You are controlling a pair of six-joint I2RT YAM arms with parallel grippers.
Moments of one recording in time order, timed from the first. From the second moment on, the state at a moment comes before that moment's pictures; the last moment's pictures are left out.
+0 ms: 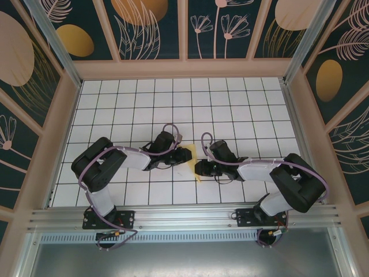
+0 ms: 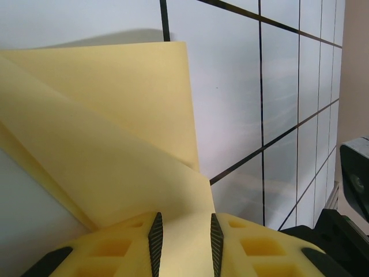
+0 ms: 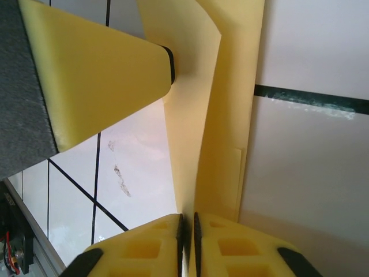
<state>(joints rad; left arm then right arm) -0.73 1.79 0.70 0.37 0.44 -0.96 0.73 1.45 0.45 0.15 -0.41 0.74</state>
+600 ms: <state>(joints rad) -0.73 1.71 0.68 0.44 0.49 -0.97 0.73 1.50 0.44 0.19 -0.43 0.76</state>
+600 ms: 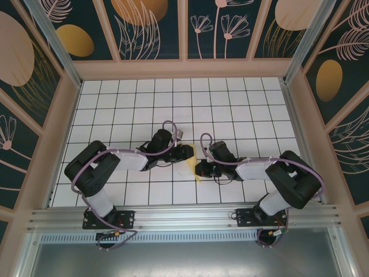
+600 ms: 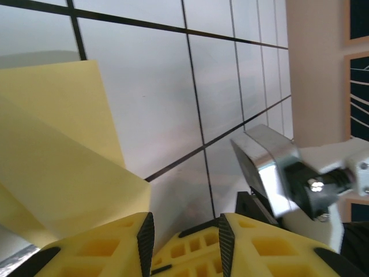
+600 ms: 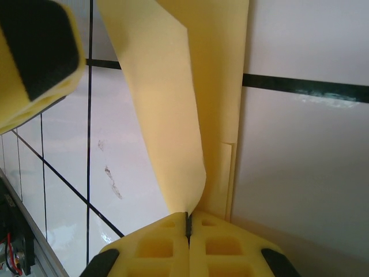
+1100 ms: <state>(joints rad) -0.73 1.81 0.68 0.51 0.53 -0.99 0.73 1.50 0.44 0.20 -0.44 0.76</state>
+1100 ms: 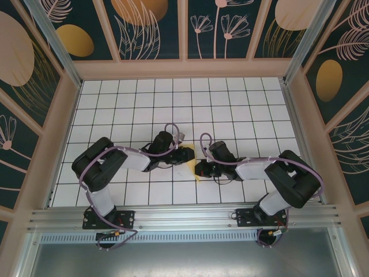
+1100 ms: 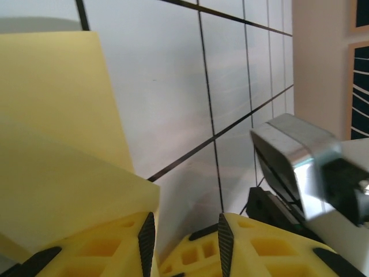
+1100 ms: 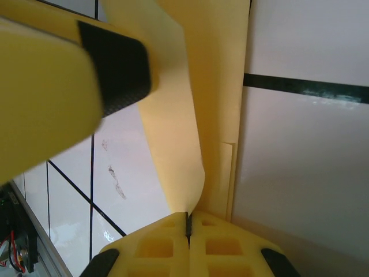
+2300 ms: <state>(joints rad) -0.73 1.84 0.72 0.42 0.49 -0.92 0.74 1.44 0.42 0.12 -0.42 0.78</state>
